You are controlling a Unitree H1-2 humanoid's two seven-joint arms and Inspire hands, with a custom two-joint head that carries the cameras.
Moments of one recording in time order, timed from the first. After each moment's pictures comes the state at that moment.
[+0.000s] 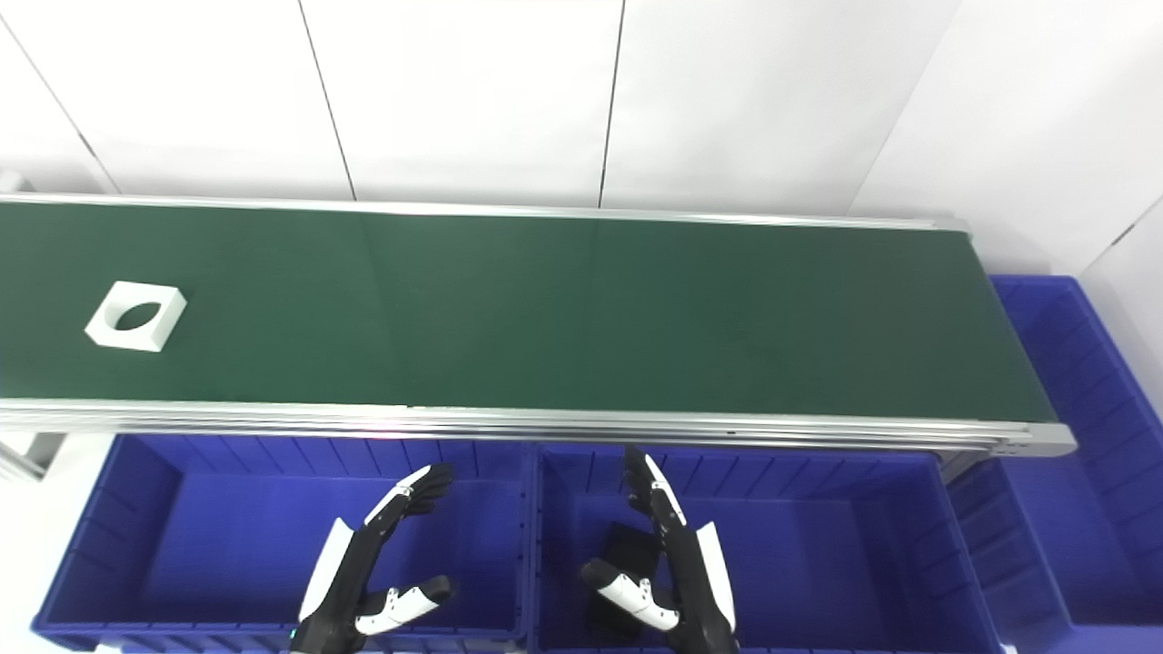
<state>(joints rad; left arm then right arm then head) 0.05 0.32 -0.92 0.33 0.15 -0.44 0.74 0.33 -0.02 0.18 0.12 -0.22 -0.40 -0.08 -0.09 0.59</state>
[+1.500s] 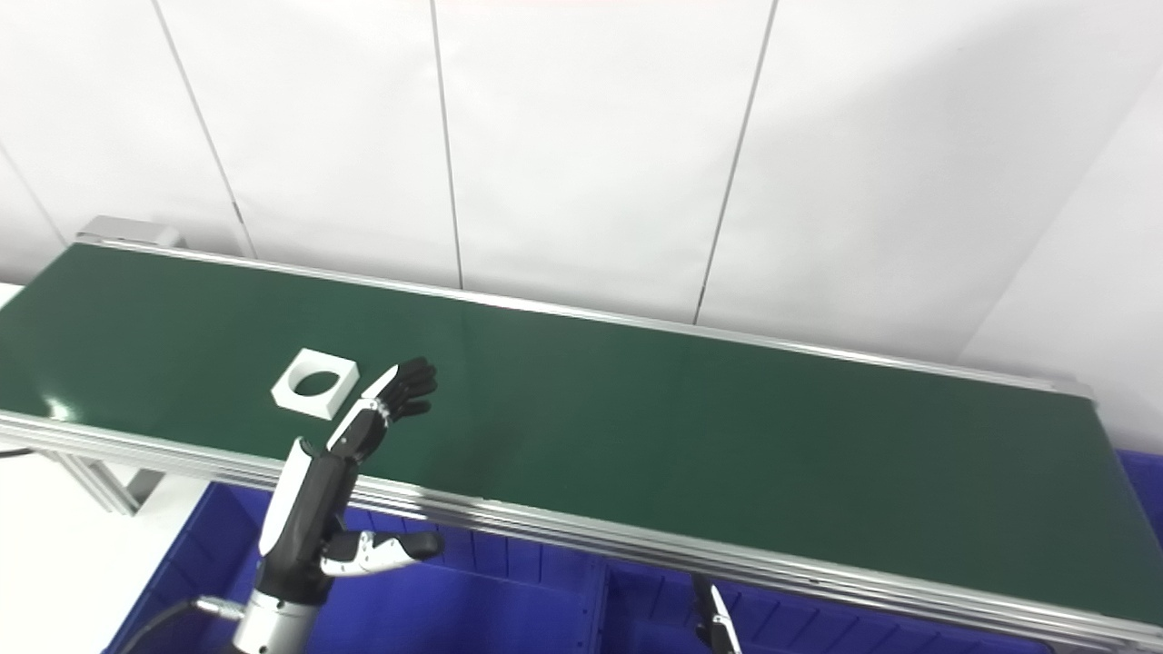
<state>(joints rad) 0.03 0.39 -0.50 -0.12 0.21 -0.44 0.56 0.25 -0.09 0.29 0.24 -0.22 -0.42 -0.21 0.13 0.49</state>
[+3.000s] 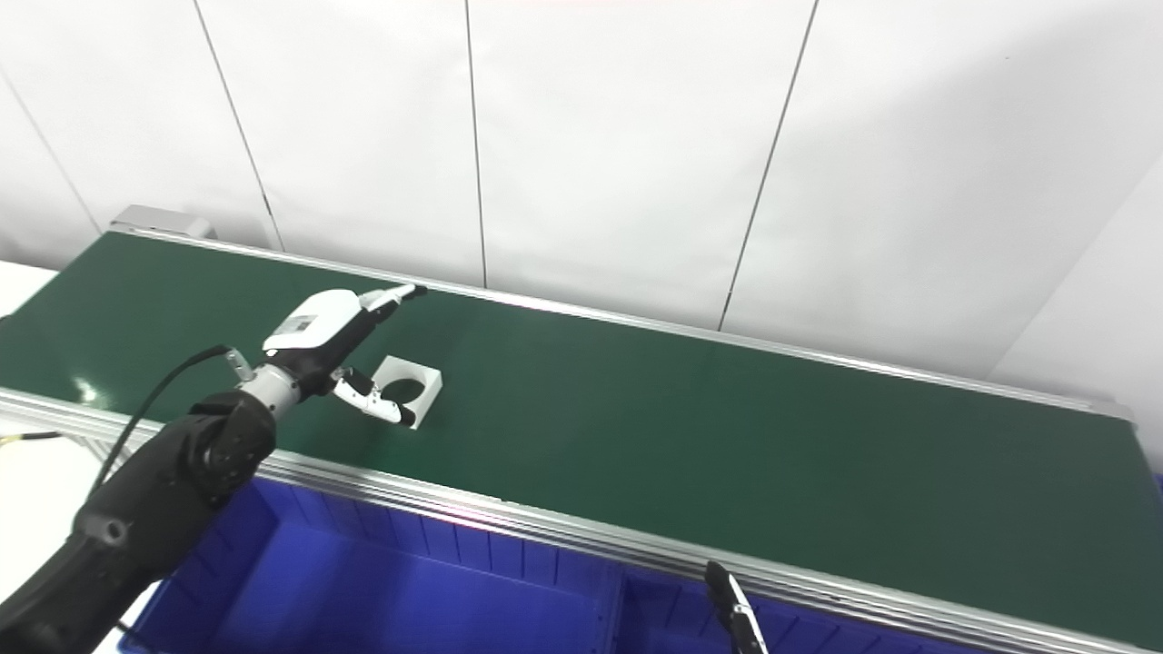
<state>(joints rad) -0.44 0.48 -0.25 0.48 0.66 -0.14 -0.02 0.21 -0.16 0.36 0.21 -0.10 -0.42 -0.24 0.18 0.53</state>
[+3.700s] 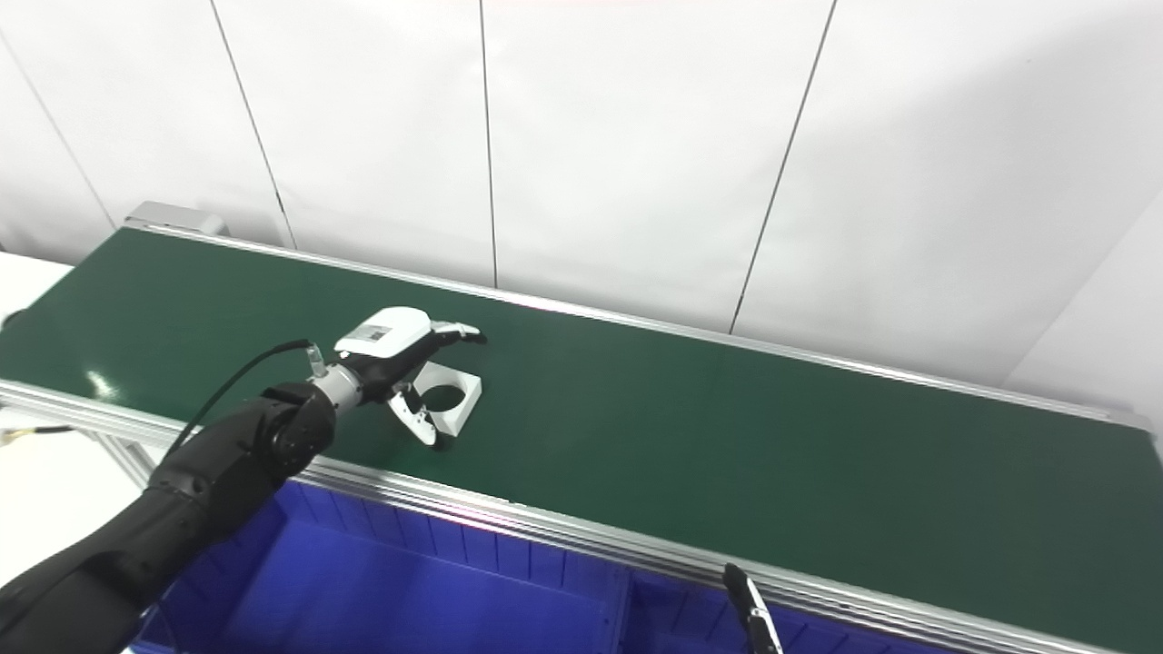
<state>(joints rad) -0.54 0.42 -0.37 0.70 0.70 -0.25 0.00 0.21 -0.16 0.34 0.20 -0.09 -0.42 -0.22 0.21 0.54</state>
